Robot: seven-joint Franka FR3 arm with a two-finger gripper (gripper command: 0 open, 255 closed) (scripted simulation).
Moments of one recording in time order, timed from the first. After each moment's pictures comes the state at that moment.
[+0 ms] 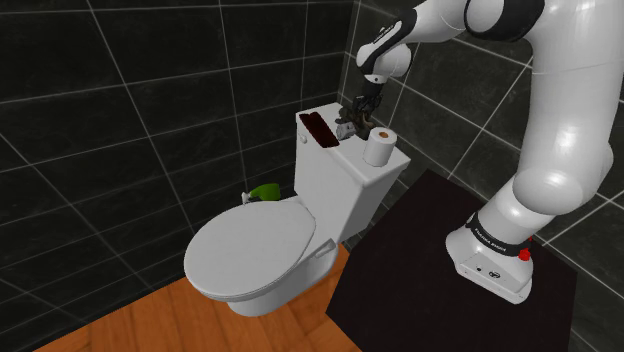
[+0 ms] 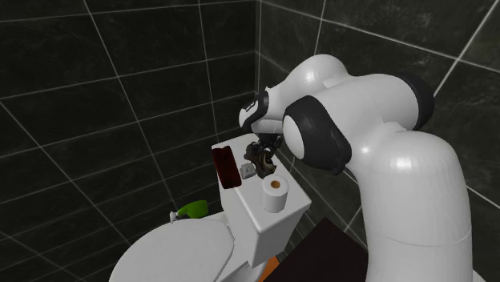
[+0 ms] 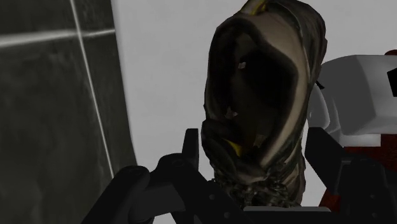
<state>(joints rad) -0.16 0.55 -0.28 -1.88 0.33 2.39 -0.40</state>
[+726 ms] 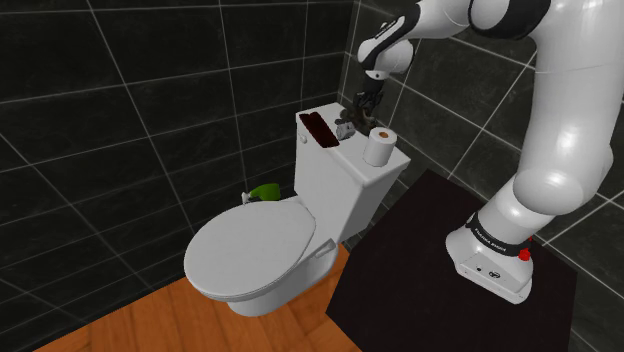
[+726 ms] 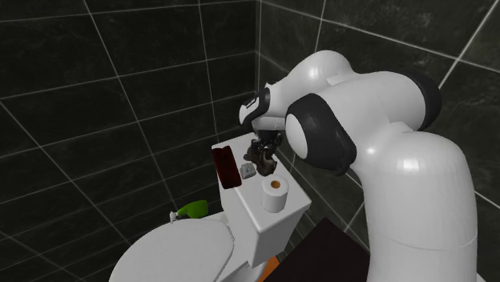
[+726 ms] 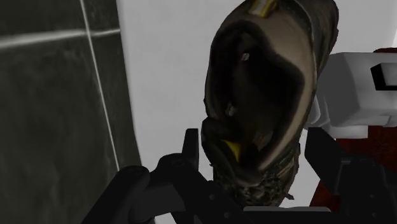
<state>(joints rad) -0.16 0.52 -0.29 -1.88 0.32 2.37 -0.39</state>
